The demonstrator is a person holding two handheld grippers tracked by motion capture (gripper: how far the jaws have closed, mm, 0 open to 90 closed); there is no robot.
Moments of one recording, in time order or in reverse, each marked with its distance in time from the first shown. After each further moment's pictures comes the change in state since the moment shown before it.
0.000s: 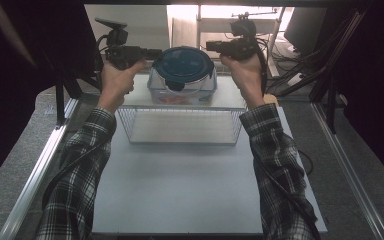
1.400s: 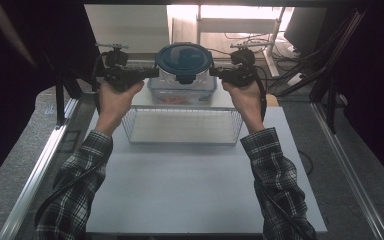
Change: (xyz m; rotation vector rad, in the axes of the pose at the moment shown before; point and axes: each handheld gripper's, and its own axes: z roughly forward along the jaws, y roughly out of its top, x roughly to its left) left arm -0.014 -0.051 -0.014 -0.007 0.014 0.215; right arm -0.002 -0.057 0.003 0.041 -0.009 0.006
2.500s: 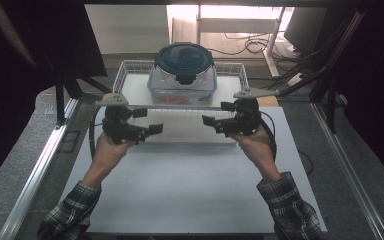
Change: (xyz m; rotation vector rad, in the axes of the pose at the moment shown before) left arm -0.037 -0.121 -0.018 0.052 -0.058 0.168; right arm 0.033 -0.101 -0.037 0.005 0.130 -0.098
